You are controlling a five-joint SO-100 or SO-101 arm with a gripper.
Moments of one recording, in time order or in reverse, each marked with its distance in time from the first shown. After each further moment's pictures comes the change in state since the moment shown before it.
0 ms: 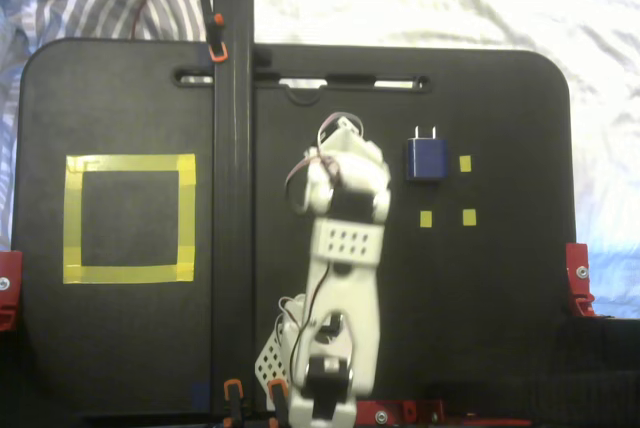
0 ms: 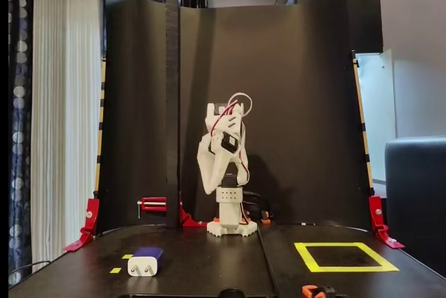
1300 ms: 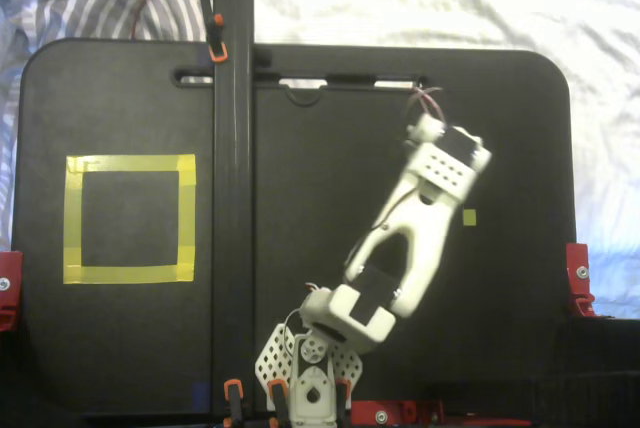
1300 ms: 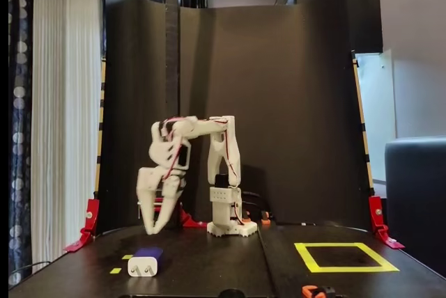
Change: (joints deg) arm 25.6 -36.9 -17.8 0.9 -60.5
